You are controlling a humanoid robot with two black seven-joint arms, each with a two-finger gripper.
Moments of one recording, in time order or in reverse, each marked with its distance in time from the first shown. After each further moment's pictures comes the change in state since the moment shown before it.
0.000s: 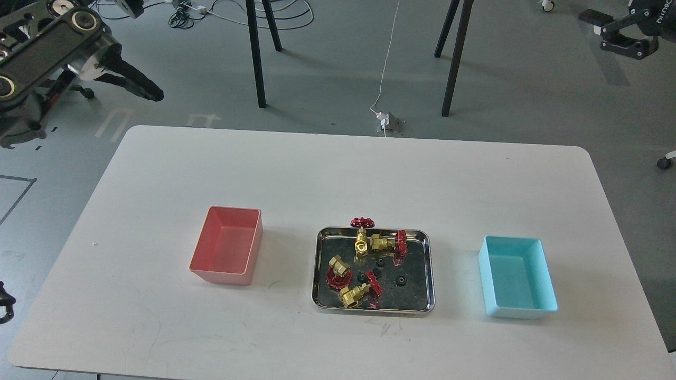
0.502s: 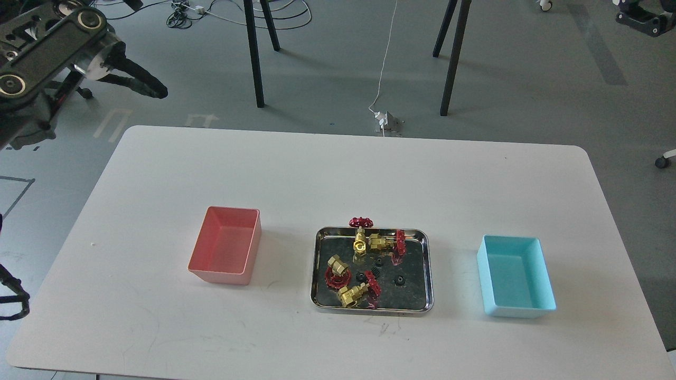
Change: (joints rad) left arm 0.021 -0.024 -0.067 0.117 -0.009 -0.014 -0.140; right arm 0.000 -0.004 -0.001 0.011 -0.005 -0.019 0.101
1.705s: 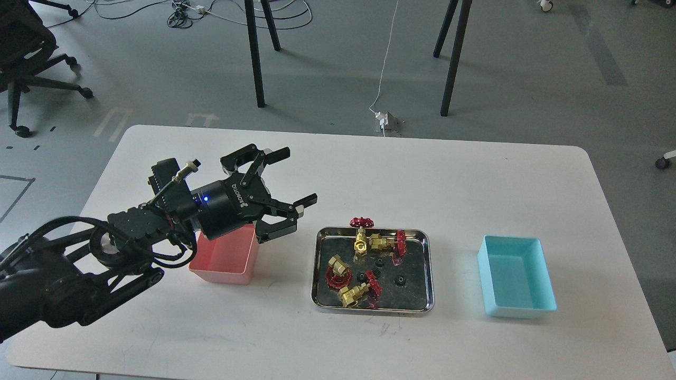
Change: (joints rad) left arm 0.658 0.013 0.170 -0.291 1.398 0.639 0.105; right arm 0.047 0.009 0.077 -0.008 -0.142 -0.038 -0.008
